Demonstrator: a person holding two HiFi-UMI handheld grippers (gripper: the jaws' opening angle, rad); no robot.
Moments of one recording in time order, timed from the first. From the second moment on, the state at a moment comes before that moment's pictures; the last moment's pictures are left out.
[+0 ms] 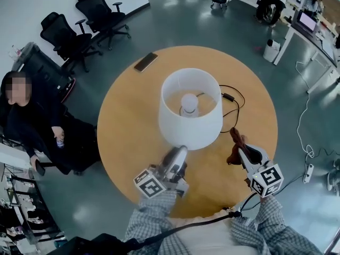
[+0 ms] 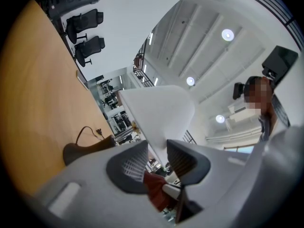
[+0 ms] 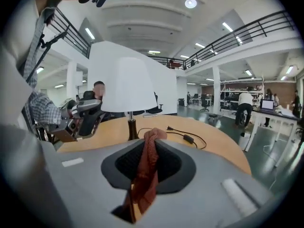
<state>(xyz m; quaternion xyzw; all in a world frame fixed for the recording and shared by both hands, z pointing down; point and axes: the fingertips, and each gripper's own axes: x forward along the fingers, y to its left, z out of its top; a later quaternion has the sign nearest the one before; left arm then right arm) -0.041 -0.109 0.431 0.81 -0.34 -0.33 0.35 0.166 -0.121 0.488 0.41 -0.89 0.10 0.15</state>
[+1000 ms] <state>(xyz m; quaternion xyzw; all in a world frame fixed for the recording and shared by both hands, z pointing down) -0.041 -0.043 0.529 0.85 -0.42 -0.03 0.32 0.053 -0.091 0.576 0.33 -0.89 0.28 0.14</state>
